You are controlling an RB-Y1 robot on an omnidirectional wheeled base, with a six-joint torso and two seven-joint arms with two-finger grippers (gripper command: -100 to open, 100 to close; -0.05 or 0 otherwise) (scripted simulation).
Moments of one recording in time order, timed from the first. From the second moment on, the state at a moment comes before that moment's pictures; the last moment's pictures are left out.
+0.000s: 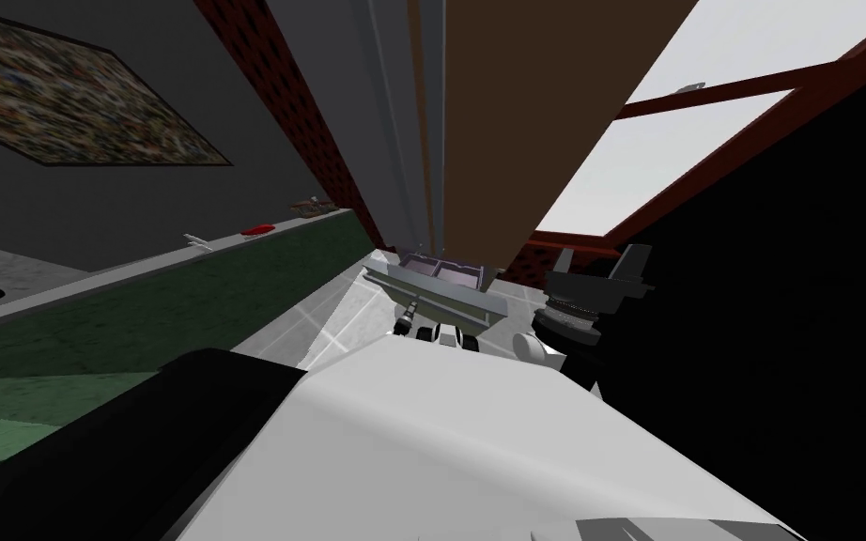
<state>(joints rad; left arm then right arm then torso) 0.23 0.16 -0.14 -1.07 -0.10 -0.71 -0.14 0.48 0.01 0.03 -2.33 -0.08 -0.61 -0.16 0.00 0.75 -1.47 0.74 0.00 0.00</state>
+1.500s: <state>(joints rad) 0.15 0.23 -0.13 -1.22 -0.07 -0.42 -0.05 0.48 0.01 0.03 -2.33 -0.08 -0.61 -0.16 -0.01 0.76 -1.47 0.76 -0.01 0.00</state>
